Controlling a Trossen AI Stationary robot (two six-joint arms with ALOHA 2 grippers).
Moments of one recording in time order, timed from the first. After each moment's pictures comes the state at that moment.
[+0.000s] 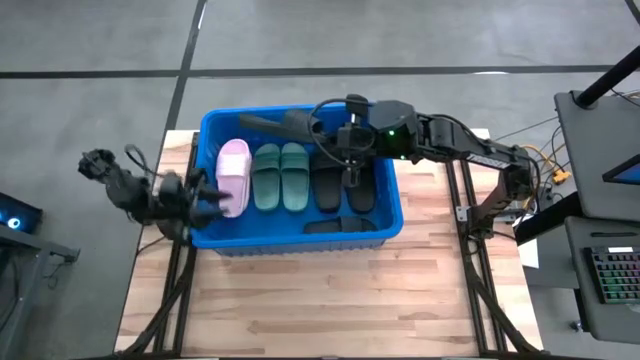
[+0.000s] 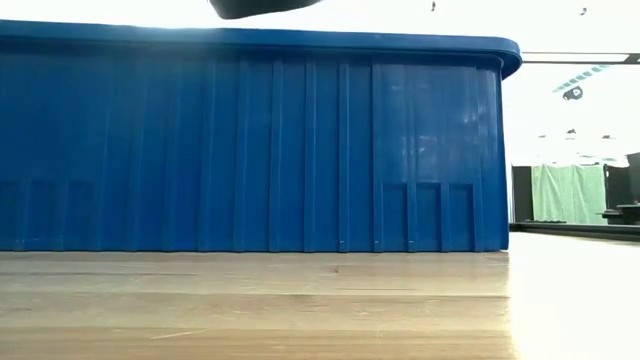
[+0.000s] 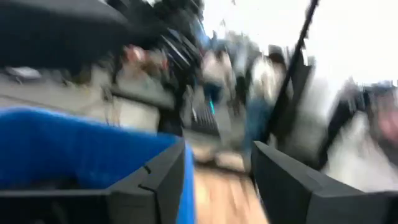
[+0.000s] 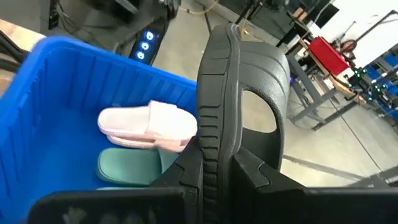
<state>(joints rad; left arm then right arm) -0.63 0.48 0.73 -0.10 -0.64 -0.22 -0.09 1.66 2.00 -0.70 0.21 -0.48</state>
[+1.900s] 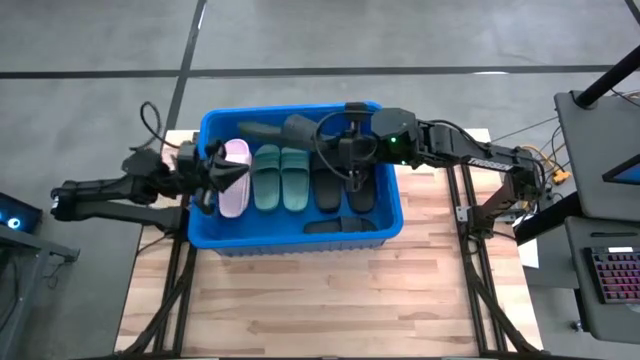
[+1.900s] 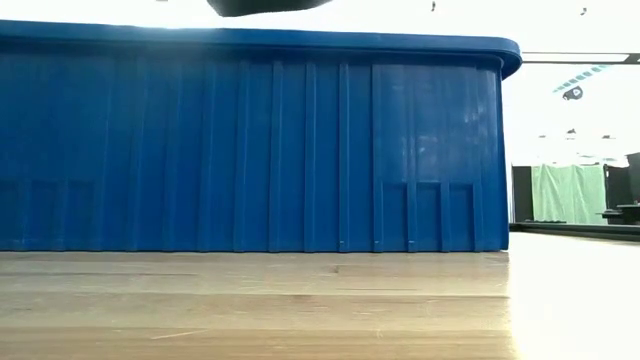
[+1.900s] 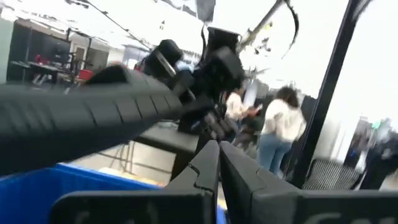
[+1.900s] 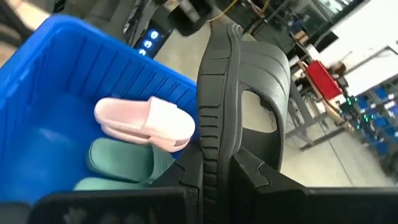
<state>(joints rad) 0.03 0.60 0.75 0.16 -0.06 -0.25 -0.08 1.59 1.85 -0.59 0.19 -0.61</state>
